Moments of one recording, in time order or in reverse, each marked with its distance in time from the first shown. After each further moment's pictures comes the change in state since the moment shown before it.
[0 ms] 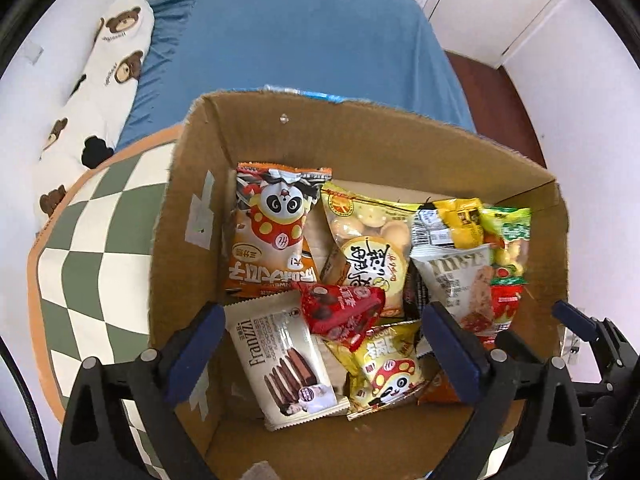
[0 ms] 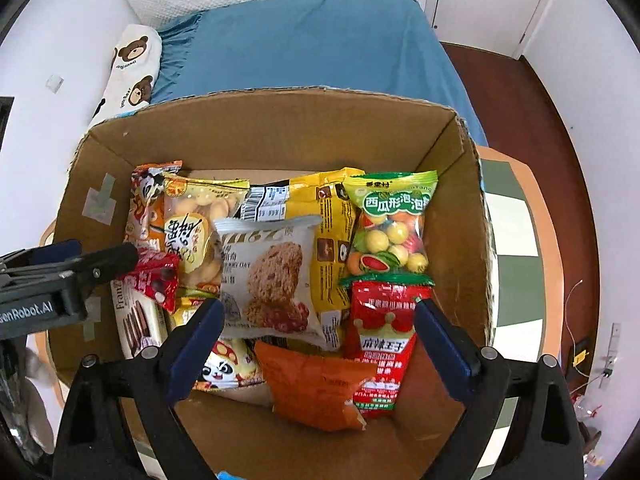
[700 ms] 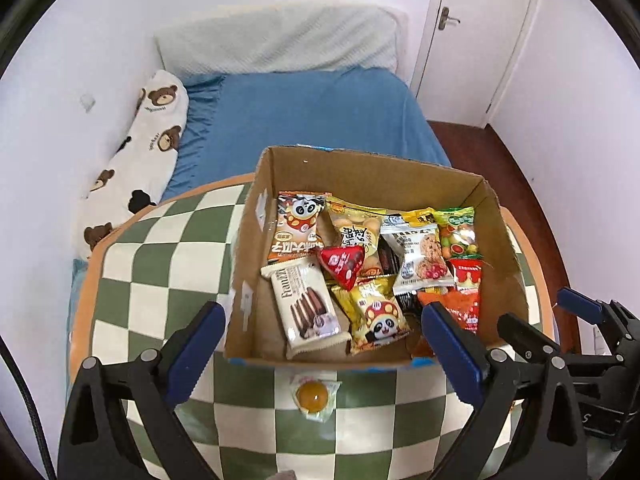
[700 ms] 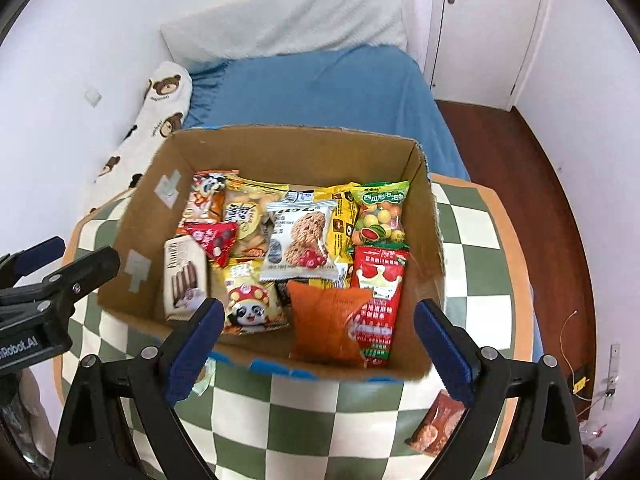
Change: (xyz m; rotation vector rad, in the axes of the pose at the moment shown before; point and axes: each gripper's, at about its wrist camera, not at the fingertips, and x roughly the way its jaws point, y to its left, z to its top) left arm -0.123 -0.014 -0.126 0.036 -0.349 0.058; right arm -0.107 0.015 -0.103 -0.052 -0.249 0.005
